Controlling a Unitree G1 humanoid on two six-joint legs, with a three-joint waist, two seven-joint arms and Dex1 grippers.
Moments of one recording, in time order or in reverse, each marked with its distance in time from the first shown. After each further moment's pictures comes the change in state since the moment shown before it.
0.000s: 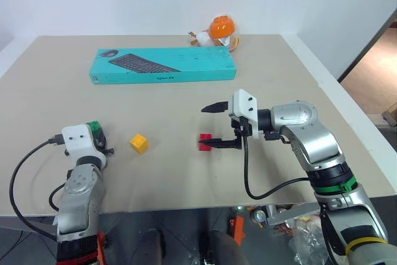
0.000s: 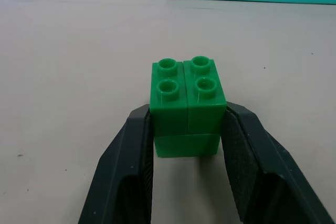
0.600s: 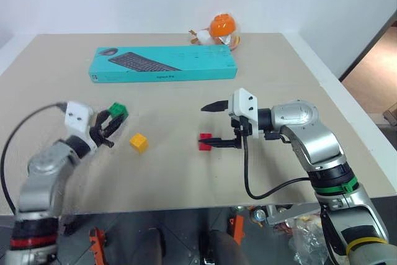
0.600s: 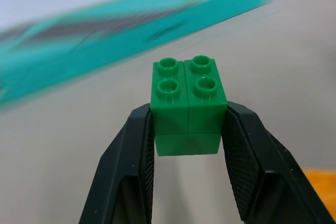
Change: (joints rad) left arm -0.157 0.477 -0.067 0.103 -0.265 -0.107 -0.886; right arm 0.001 -0.005 -0.004 -0.052 0.038 0.054 -0.014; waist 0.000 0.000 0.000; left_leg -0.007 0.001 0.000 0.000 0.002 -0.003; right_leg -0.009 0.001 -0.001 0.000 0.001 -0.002
